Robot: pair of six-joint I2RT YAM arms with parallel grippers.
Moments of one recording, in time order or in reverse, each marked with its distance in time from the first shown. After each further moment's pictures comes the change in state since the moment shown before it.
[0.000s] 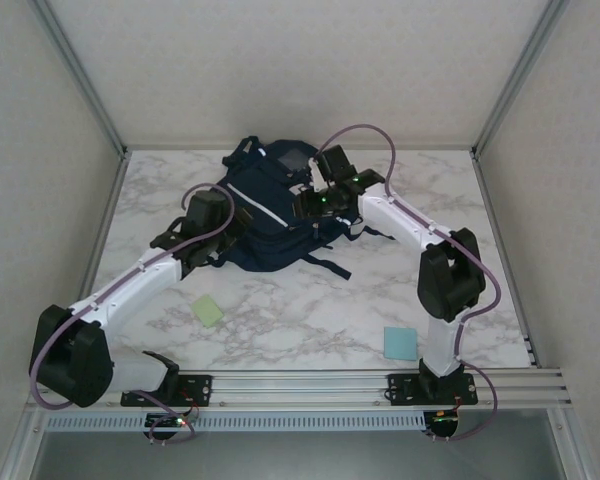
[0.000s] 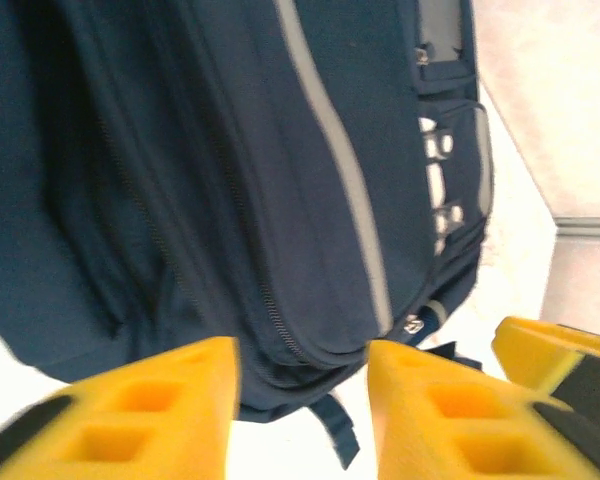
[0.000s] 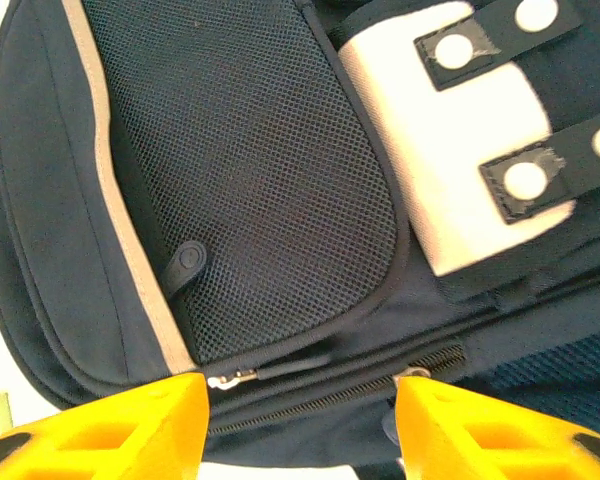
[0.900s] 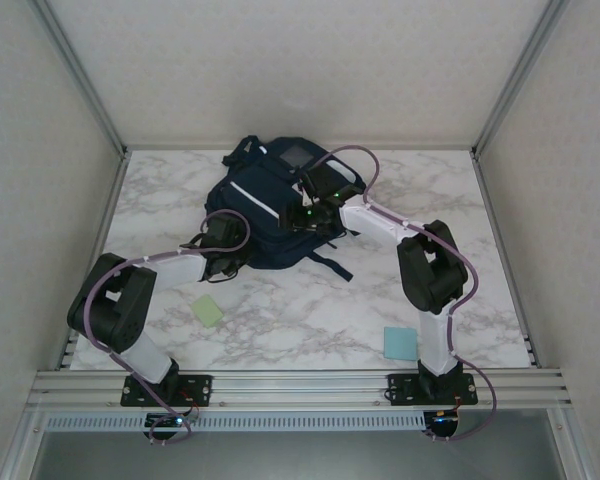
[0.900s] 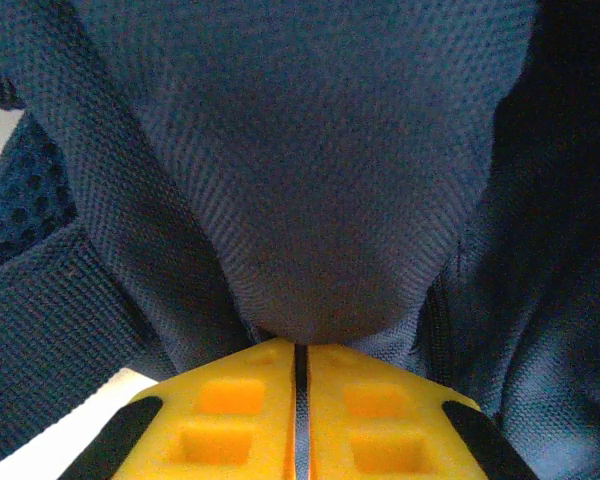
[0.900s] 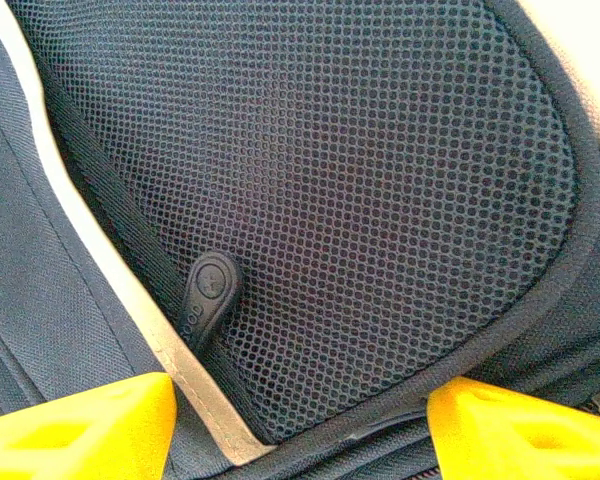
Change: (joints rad) left arm 0.011 0.325 -0.137 0.256 0.068 0.086; right arm 0.055 0.094 -0.077 0.148 0.004 0.222
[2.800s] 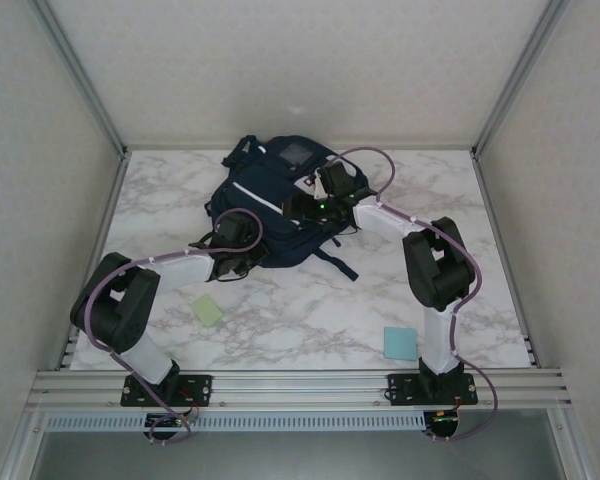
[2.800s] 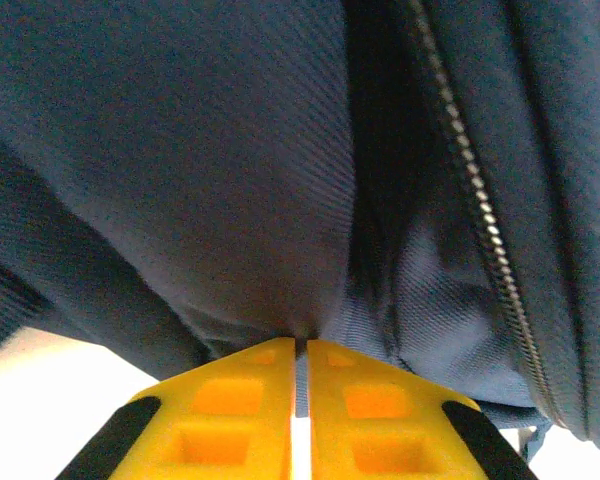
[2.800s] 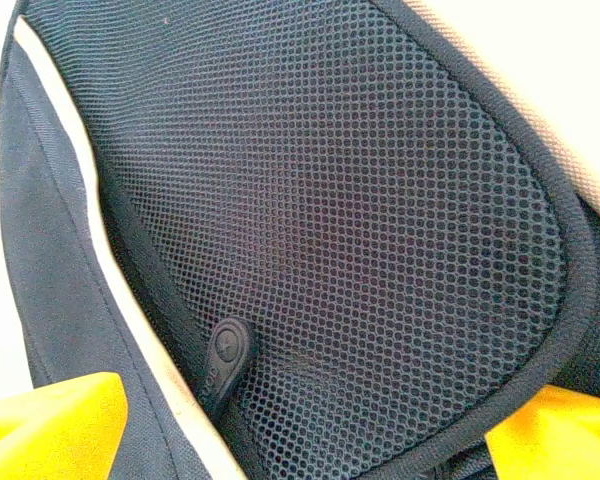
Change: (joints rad) left arm -0.075 0.005 0.041 -0.003 0.056 -0.003; right arm -0.089 -0.018 -0.117 0.237 -0.160 0.016
